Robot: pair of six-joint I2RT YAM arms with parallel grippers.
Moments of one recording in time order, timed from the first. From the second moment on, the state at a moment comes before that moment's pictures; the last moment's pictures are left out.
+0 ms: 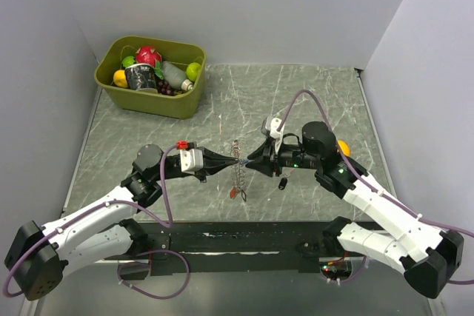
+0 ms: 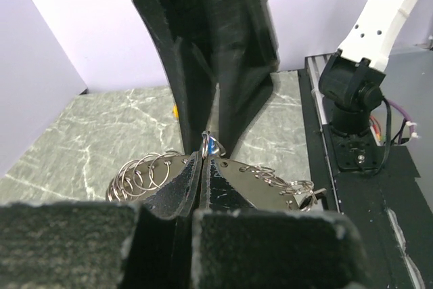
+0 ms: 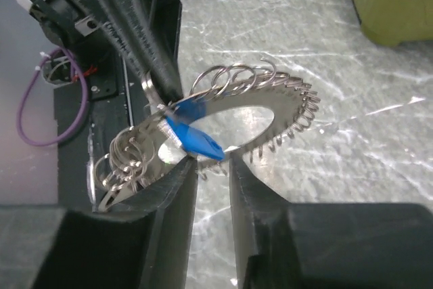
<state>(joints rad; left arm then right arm) -0.75 0.92 0.52 0.63 0.71 0.10 0.68 0.92 0.83 -0.21 -0.63 -0.11</state>
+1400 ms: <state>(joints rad) -0.75 0.89 0.52 0.56 0.69 0.14 0.68 0.96 0.80 -0.07 -0.77 0.01</state>
